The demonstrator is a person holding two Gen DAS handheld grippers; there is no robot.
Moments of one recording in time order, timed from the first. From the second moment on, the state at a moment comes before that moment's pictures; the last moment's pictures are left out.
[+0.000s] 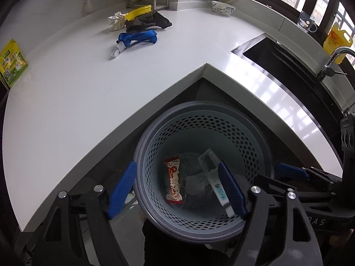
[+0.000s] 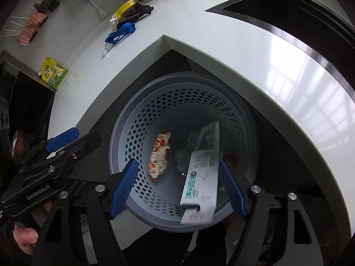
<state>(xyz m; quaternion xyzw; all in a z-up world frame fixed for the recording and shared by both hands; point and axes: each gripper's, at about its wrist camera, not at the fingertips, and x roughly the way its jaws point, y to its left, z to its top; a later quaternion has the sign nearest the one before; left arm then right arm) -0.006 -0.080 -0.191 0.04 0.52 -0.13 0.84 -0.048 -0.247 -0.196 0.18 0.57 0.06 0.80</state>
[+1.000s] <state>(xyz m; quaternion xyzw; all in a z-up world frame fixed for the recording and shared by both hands) 0.009 -0.026 -0.110 0.02 0.45 -0.07 0.89 -0.005 -0.226 -0.136 0.16 0.52 0.09 0.84</state>
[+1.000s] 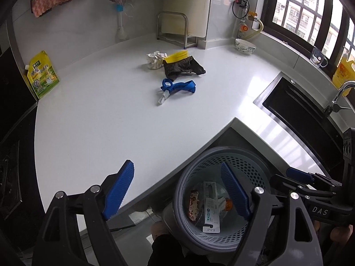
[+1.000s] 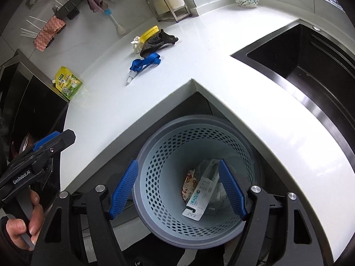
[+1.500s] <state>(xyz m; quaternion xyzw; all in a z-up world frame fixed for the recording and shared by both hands) 0.120 -0.014 -0.135 0.04 0.43 -0.07 0.90 0.070 -0.227 -0.133 0.14 0.49 0.05 0.86</state>
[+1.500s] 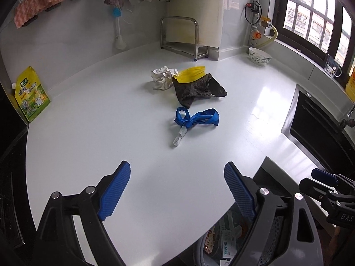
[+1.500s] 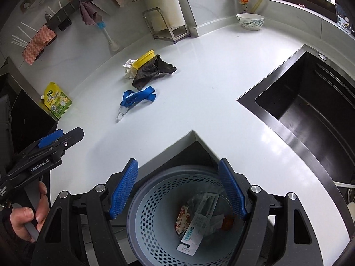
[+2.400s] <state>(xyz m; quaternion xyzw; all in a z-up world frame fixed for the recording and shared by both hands) 0.250 -0.038 -0.203 0.04 0.48 -0.18 0.86 0.149 -0.223 -0.154 0.19 0.49 -0.04 0.85</state>
